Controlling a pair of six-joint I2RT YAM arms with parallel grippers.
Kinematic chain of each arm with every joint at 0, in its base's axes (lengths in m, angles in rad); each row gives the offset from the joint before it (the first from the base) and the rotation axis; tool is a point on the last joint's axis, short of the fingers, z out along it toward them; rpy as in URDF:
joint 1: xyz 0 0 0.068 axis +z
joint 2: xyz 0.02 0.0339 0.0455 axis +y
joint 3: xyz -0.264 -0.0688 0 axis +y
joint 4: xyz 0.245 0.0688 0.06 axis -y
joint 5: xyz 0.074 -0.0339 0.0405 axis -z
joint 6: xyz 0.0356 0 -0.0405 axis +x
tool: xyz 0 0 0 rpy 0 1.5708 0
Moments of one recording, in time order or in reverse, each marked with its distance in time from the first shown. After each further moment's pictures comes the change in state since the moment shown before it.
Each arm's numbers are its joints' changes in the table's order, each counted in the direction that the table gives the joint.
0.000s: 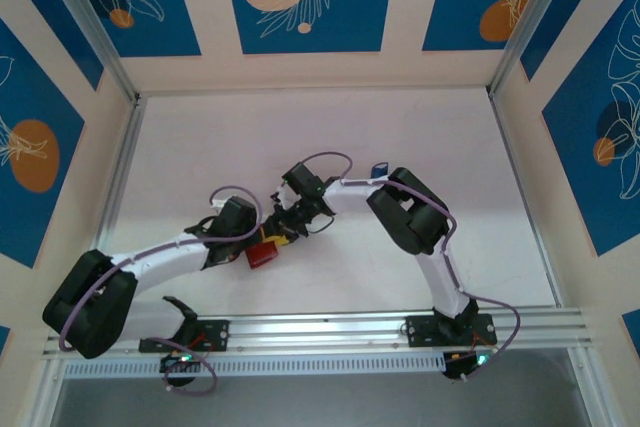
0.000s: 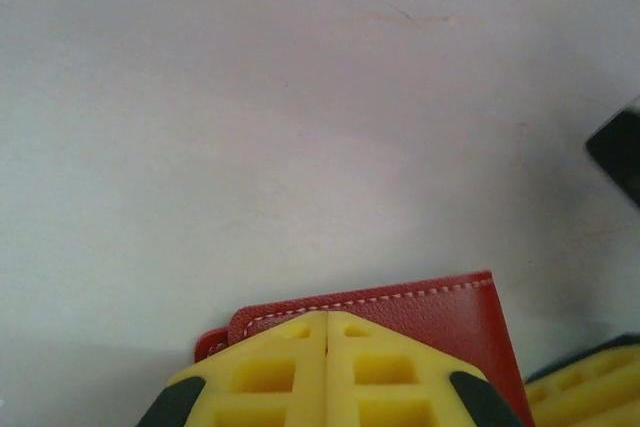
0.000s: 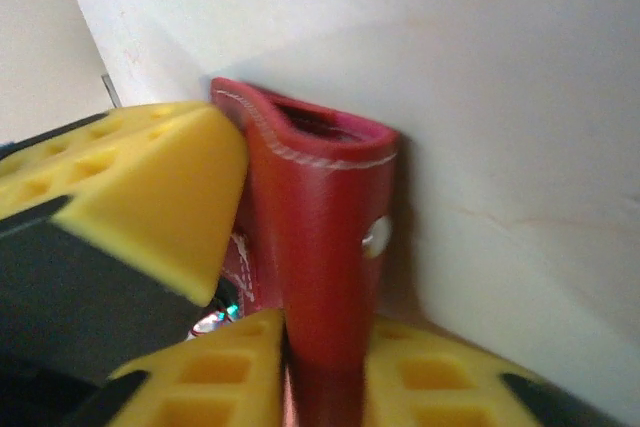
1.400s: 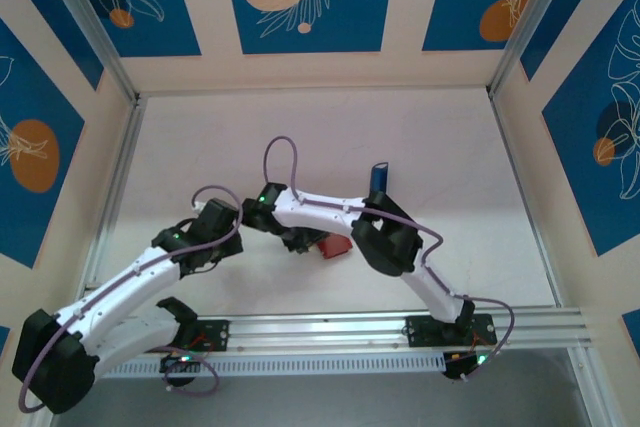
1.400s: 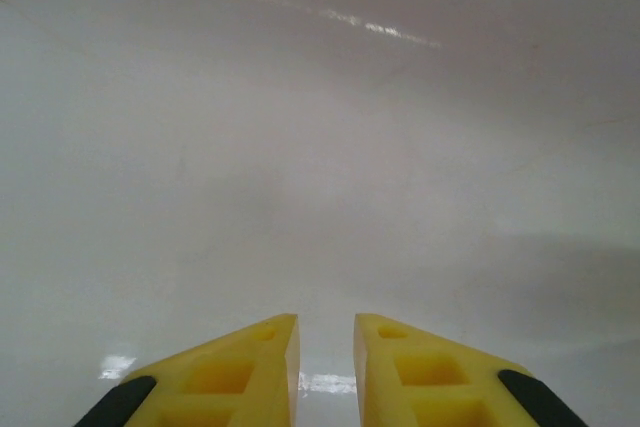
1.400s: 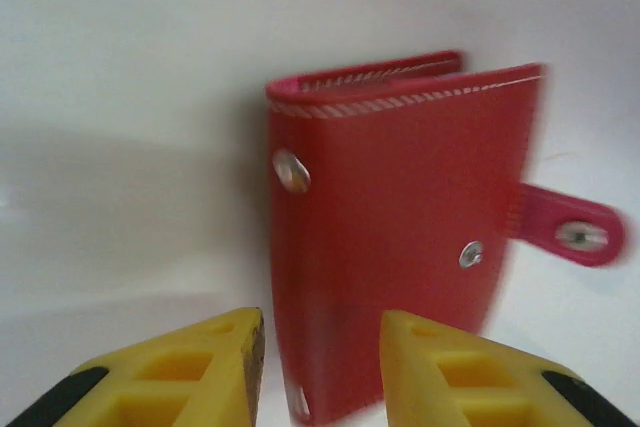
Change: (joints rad) left arm 0.002 -0.359 -0.119 -0.530 -0.036 0.099; right arm 0.278 0.071 -0.503 -1.218 1.194 -0.135
